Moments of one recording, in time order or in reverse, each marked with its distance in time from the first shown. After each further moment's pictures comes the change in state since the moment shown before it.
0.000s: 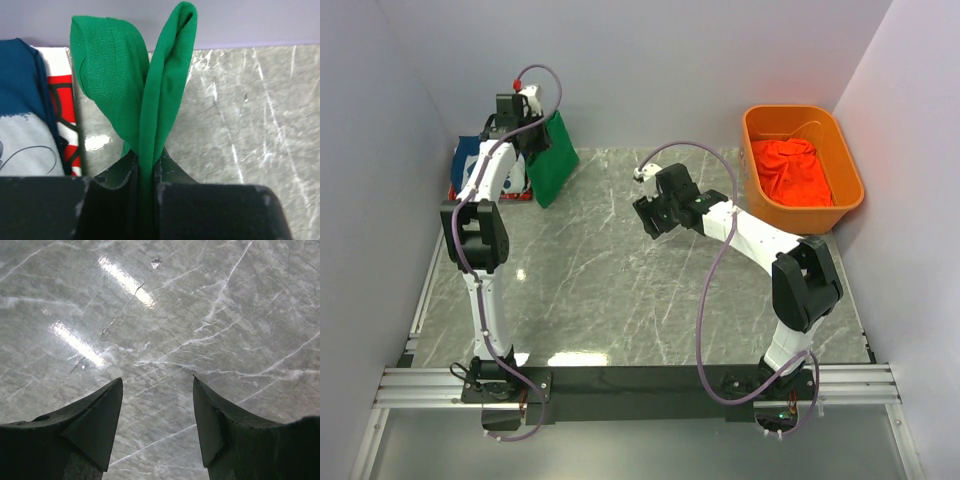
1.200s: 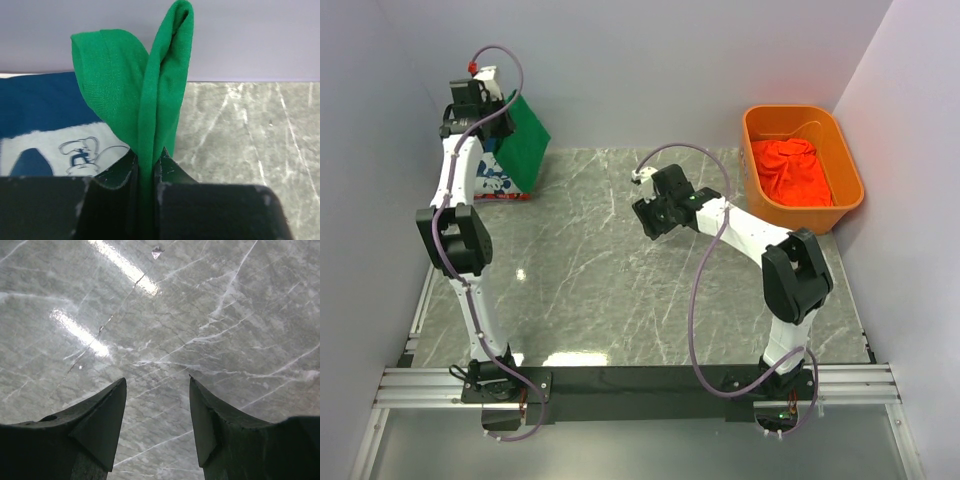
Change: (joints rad) left arm 0.140 -0.054 0.084 -0.039 0.020 0.054; right arm -0.005 0.063 0.040 -0.038 -0.015 0.012
